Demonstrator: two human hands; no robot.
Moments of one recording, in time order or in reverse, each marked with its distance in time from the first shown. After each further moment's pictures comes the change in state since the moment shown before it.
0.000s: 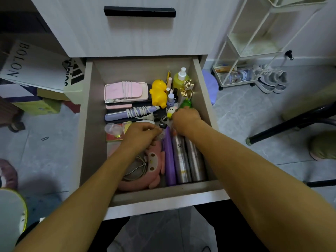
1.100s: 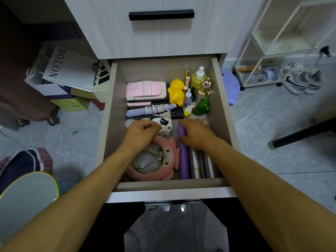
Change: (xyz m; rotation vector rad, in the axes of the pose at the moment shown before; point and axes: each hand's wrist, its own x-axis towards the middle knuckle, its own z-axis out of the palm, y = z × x) left_hand -0.012 -0.014 -0.034 0.035 0.129 0.098; right_hand -0.028 -0.010 0.036 0.546 0.049 -0.163
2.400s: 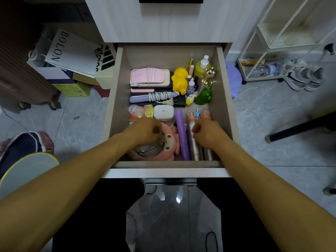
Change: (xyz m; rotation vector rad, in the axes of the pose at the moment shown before) left_hand -0.005 -0.017 -0.011 0.826 -0.406 0.228; right_hand -0.057 -0.006 -0.007 0.224 -0.013 0.259
